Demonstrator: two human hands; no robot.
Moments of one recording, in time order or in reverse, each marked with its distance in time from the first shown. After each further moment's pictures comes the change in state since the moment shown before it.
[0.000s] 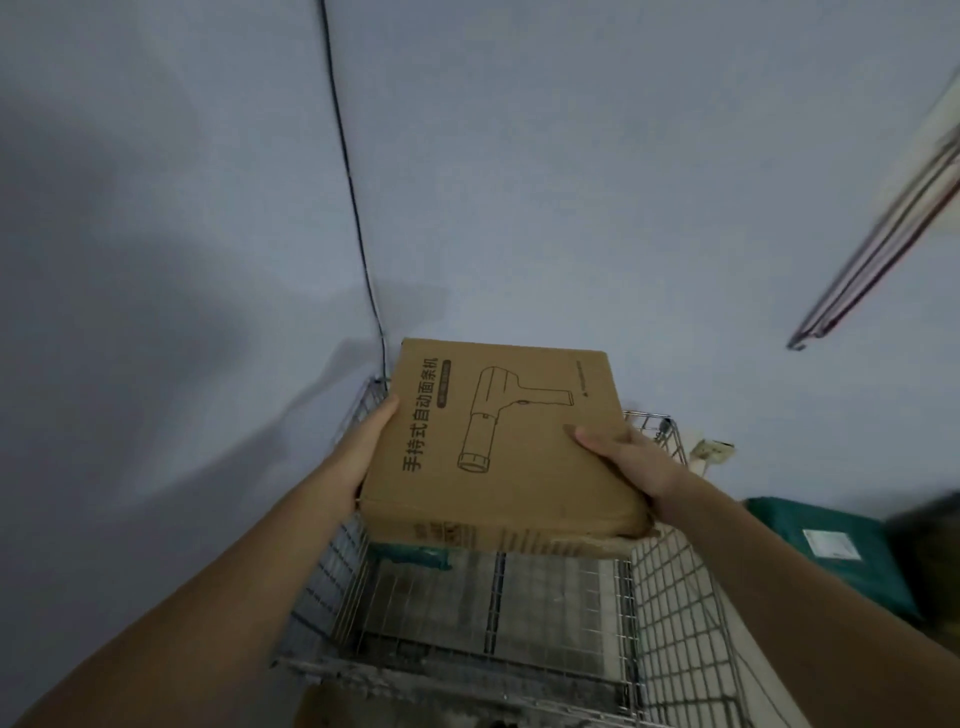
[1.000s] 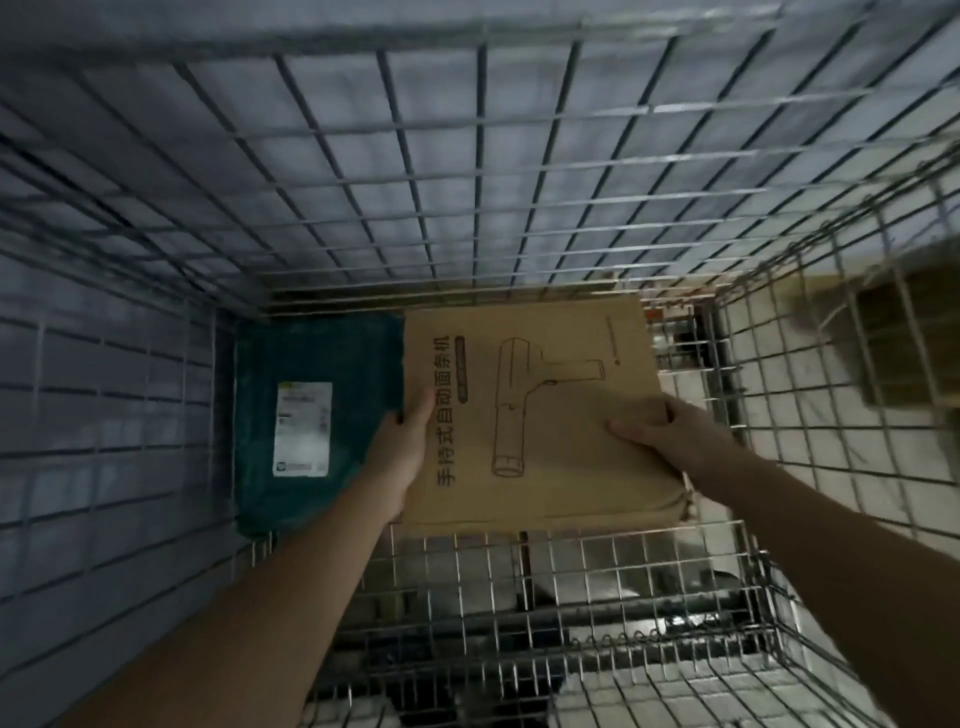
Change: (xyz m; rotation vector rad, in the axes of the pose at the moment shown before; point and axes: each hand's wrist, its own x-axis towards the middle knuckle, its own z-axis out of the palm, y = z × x) left_hand 0.541 -0.398 0.072 0.399 -0.057 -0.521; right_hand 0.446 0.476 -0.060 -0.098 0.290 0.559
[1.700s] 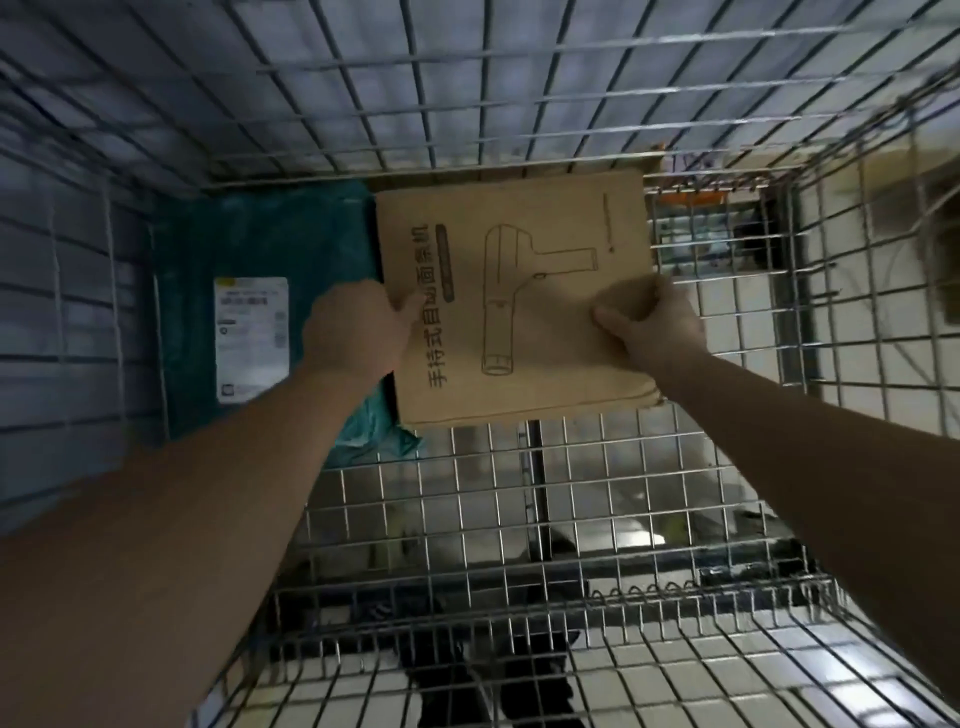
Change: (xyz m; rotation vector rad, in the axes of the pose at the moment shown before) left_hand 0.112 -0.018 -0.017 1.039 0.363 0.560; right_hand 0.098 0.037 0.082 -0.266 0.313 -0.120
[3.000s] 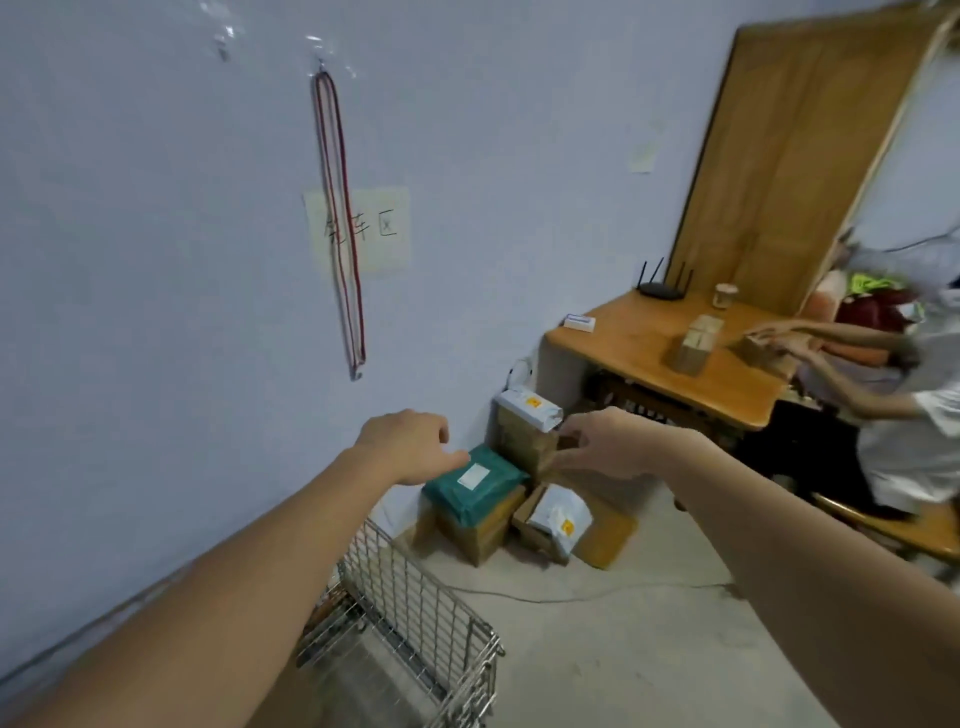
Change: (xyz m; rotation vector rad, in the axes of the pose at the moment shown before) left_hand -0.716 0.526 -0.472 0.505 0.143 1.123; right_hand -0.784 0.068 -0.728 -0.503 0.357 -0.058
